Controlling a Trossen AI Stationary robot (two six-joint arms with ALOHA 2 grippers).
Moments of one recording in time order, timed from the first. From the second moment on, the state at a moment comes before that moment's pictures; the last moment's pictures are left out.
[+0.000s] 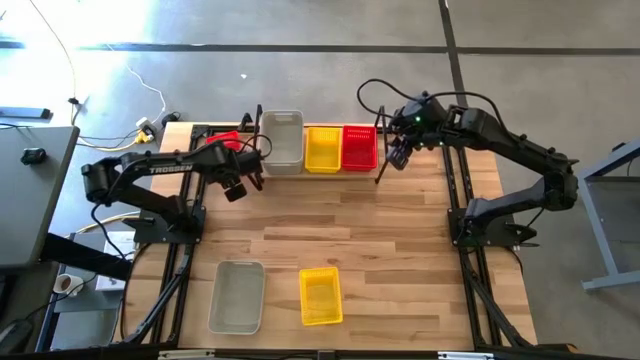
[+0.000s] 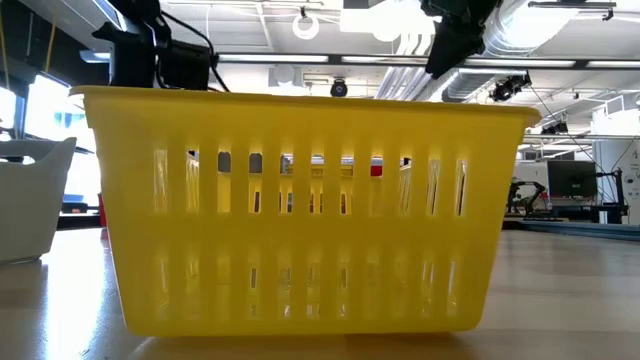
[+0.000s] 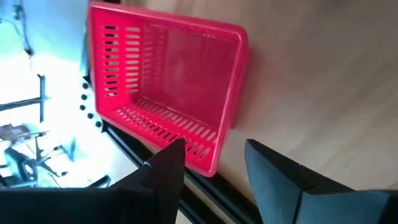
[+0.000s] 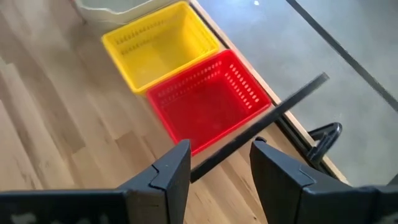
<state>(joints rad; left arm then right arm) 0.55 1.31 0.80 -1.09 -0.56 -0.08 -0.45 1.25 1.39 -1.00 0.16 0.05</state>
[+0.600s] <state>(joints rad) 0.61 1.45 0.80 -1.05 -0.53 0.03 -0.52 1.25 1.39 -1.00 0.19 0.25</state>
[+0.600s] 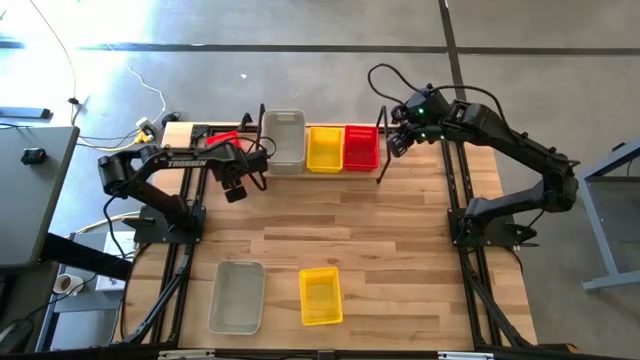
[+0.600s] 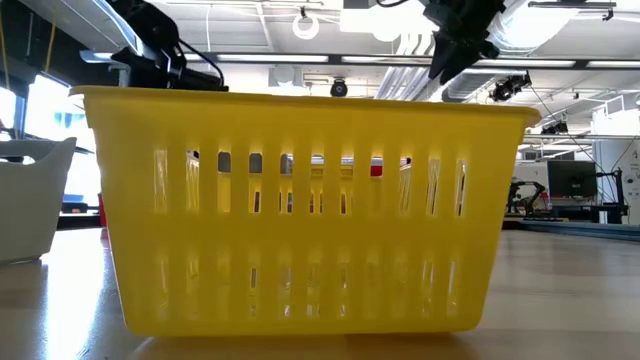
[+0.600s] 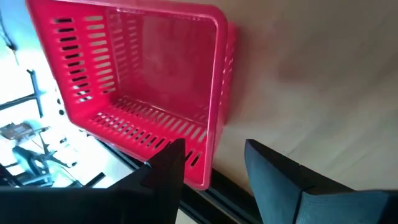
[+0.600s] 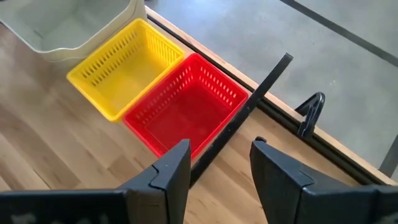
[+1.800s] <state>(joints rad) 0.67 1.29 0.77 -1.15 -0.49 0.01 -0.52 1.25 1.39 -1.00 0.18 0.31</state>
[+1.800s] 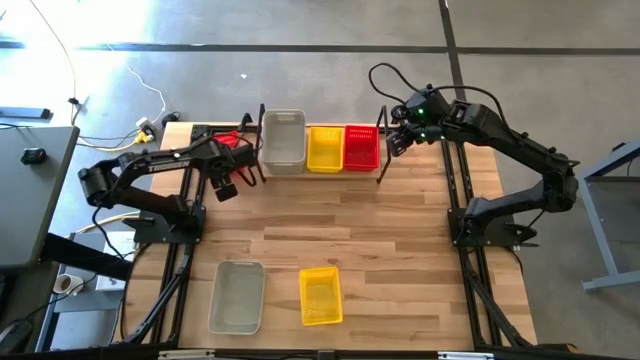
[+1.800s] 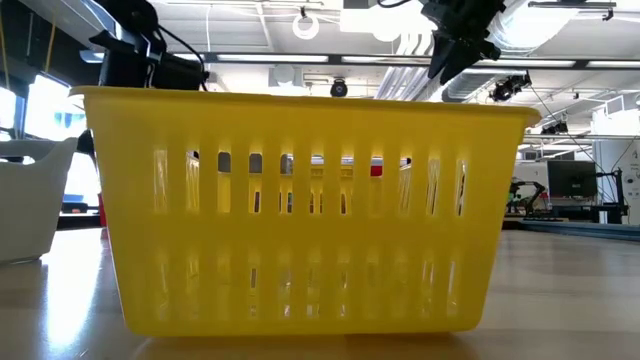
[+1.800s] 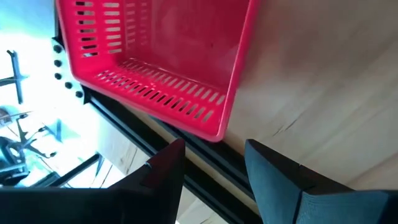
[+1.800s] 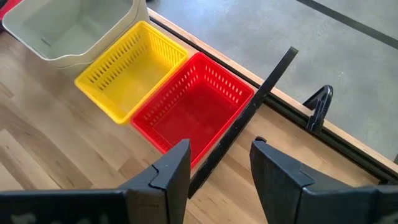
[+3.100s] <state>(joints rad) 0.80 1.38 0.77 -1.07 -0.37 0.09 -0.50 1.25 1.39 -1.00 0.18 0.36</state>
